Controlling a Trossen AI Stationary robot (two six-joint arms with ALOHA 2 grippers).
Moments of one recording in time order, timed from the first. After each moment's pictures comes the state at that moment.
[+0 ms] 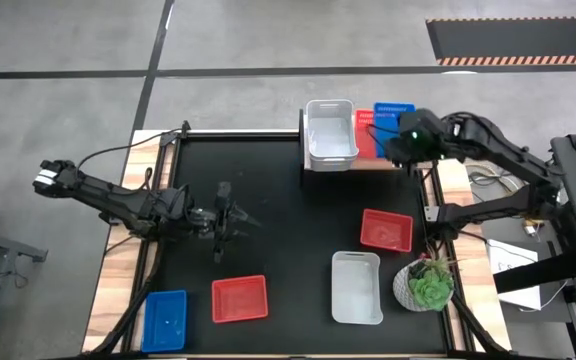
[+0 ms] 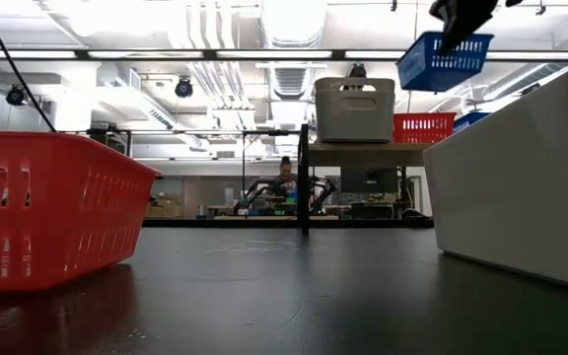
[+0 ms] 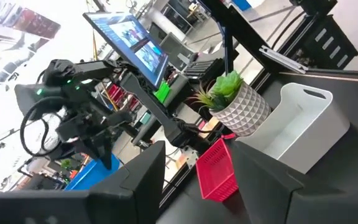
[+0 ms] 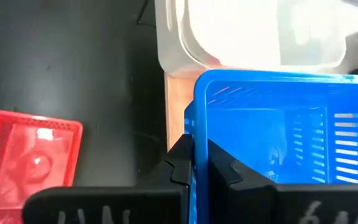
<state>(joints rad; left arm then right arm) -0.27 0.97 0.73 0.23 -0.09 0.85 -0.38 1.14 1.46 -1.31 0.14 -0.49</state>
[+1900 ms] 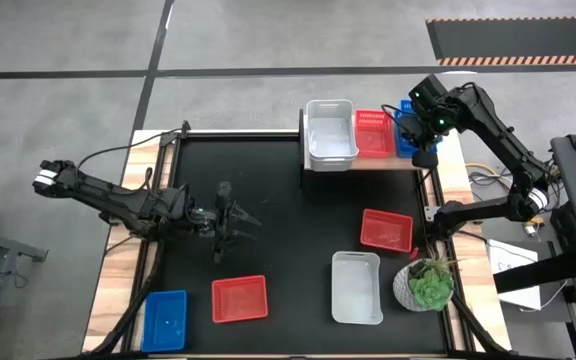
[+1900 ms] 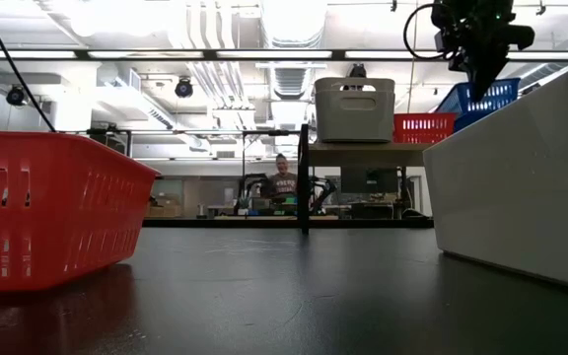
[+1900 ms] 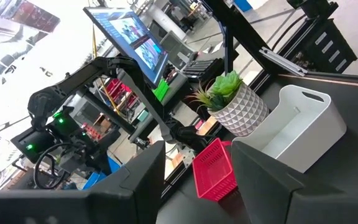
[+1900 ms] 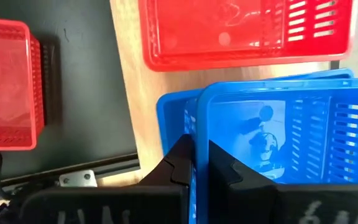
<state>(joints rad) -0.27 0.97 0.73 0.23 -0.09 0.82 -0.94 1.27 1.45 -1.47 -0.02 -0.84</state>
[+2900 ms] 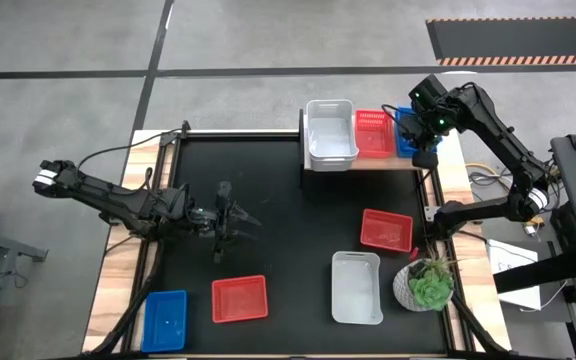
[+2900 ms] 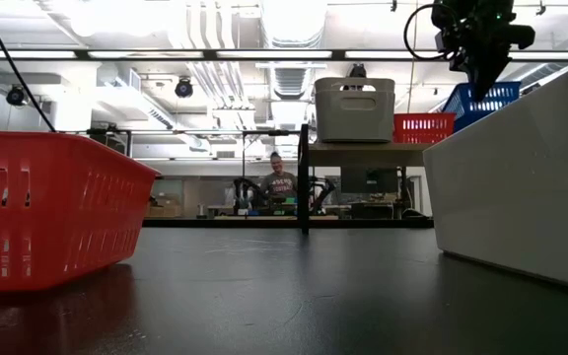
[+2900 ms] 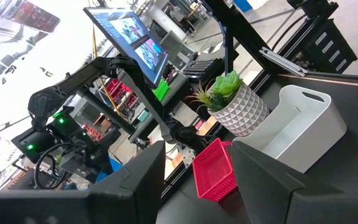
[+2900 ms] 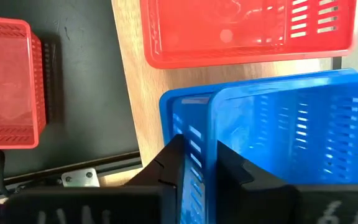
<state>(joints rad) -0.27 0.97 0.73 0.23 -0.09 0.82 -0.94 1.27 1.45 -1.48 -0.02 -0.83</state>
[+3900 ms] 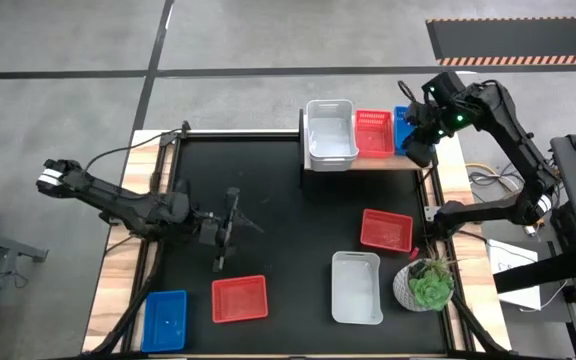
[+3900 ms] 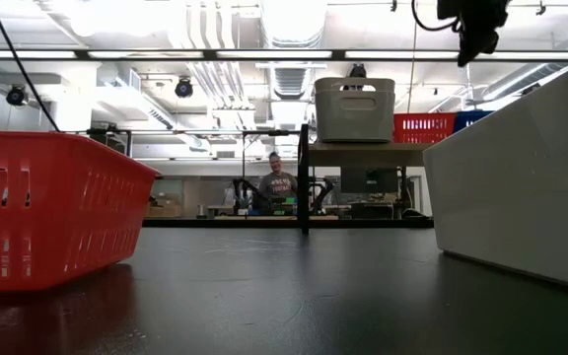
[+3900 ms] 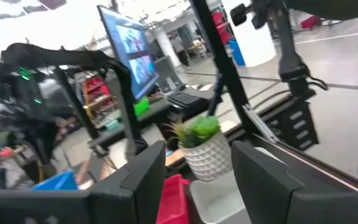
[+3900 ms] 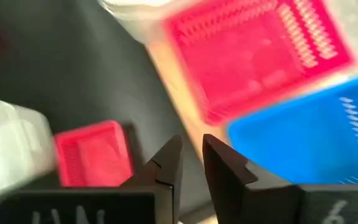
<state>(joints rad) -0.28 1.03 0.71 0.41 -0.03 0.44 -0.90 1.23 1.59 -1.52 -0.29 -0.40</state>
